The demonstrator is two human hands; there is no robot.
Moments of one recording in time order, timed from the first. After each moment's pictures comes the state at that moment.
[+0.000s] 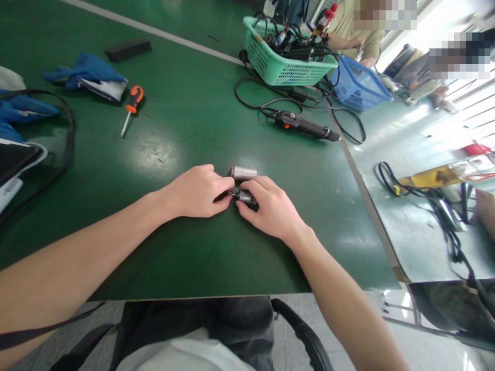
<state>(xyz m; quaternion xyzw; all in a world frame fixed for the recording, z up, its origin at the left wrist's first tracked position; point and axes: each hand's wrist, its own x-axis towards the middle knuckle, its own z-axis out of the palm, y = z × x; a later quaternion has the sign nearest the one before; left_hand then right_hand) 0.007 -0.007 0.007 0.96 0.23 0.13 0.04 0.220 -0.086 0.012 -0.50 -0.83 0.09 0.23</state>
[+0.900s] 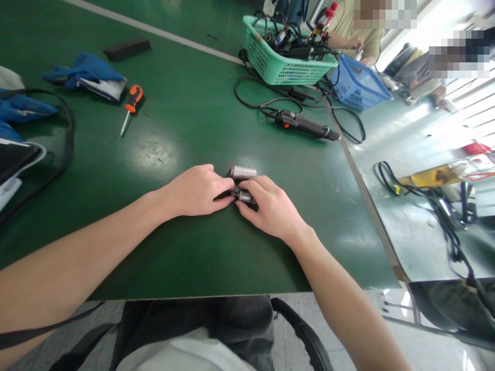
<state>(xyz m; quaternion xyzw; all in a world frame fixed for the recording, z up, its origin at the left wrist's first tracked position) 0.004 -0.005 0.003 0.97 0.22 0.13 0.04 0.222 -0.087 0.015 -0.49 -0.84 0.10 0.20</state>
